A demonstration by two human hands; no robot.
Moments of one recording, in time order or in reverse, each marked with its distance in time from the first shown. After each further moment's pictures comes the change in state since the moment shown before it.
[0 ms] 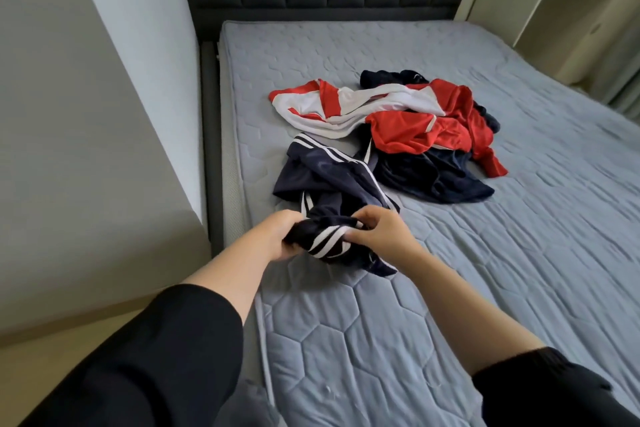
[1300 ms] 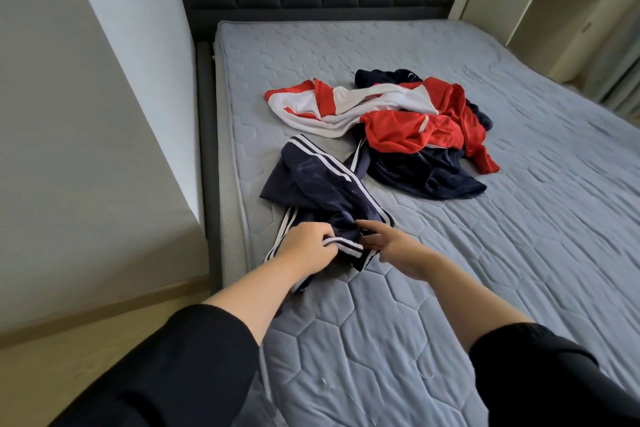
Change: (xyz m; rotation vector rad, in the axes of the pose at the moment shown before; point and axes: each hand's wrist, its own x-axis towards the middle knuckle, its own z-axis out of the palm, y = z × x) left_hand -0.008 -0.041 0.026 1.186 0.115 0.805; right_hand -0.006 0.048 -0.025 0.147 -0.364 0.294
